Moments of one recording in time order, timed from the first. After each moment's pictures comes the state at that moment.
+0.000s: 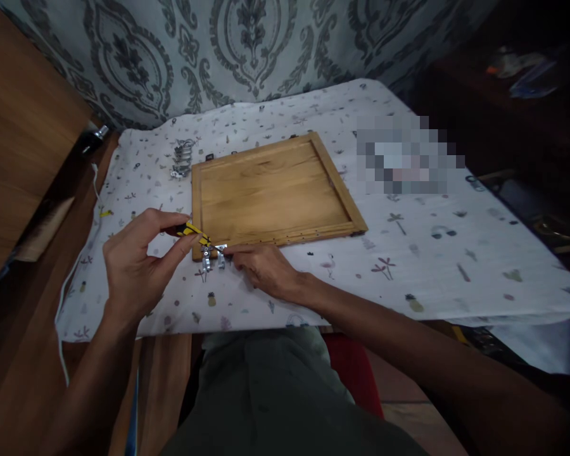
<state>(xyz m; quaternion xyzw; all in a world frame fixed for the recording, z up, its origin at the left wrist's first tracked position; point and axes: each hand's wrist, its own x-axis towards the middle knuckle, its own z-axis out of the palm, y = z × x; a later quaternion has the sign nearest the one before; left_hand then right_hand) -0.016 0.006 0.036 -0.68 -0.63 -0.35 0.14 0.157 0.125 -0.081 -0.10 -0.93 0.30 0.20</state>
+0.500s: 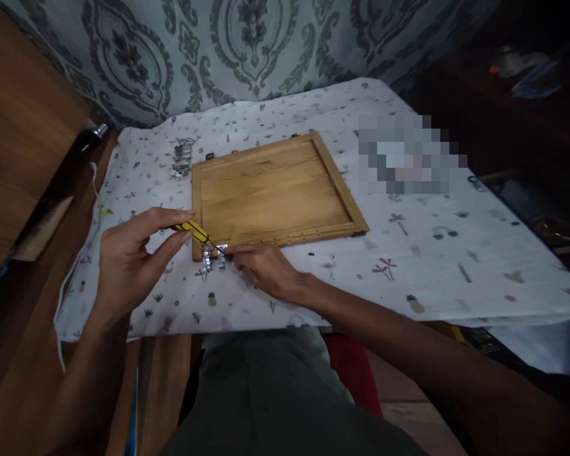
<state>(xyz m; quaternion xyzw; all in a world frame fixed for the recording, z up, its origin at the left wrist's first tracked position) -0.027 0.008 0.041 -0.69 -0.61 -0.37 0.04 0.159 0.125 -0.077 -0.09 -0.93 0.29 0.20</state>
